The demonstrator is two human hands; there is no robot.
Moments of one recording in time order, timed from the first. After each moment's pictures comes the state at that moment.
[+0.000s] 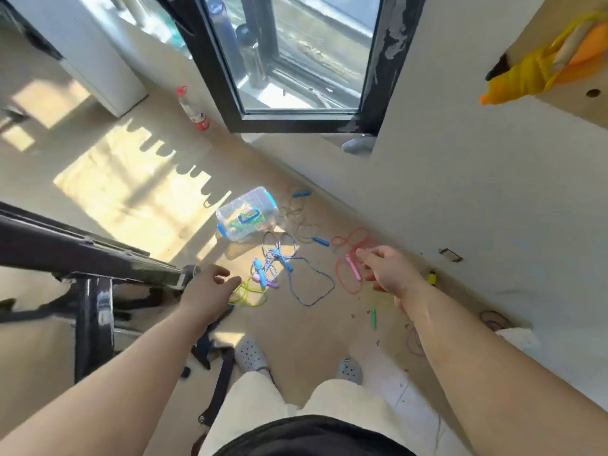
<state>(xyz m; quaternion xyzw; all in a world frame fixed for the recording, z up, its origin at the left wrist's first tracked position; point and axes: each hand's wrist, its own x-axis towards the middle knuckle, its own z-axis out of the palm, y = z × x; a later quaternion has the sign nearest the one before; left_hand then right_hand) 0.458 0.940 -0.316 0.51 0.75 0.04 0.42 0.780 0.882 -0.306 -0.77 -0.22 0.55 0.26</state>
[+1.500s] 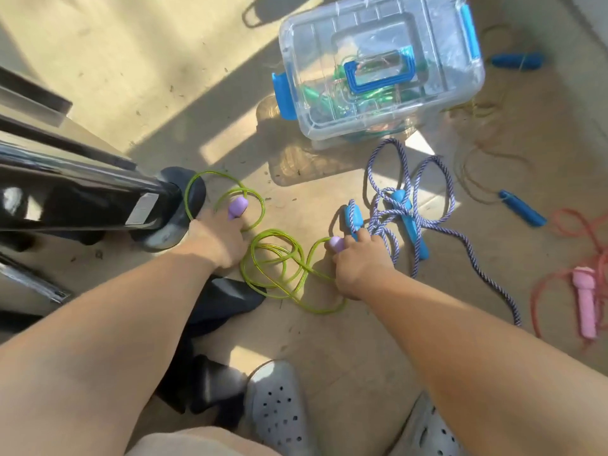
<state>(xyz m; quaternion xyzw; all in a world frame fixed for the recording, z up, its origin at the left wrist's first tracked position) 0.192 1.150 -1.060 0.63 0.64 -0.36 0.25 0.457 1.113 -1.055 -0.49 -0.75 0.25 -0.37</state>
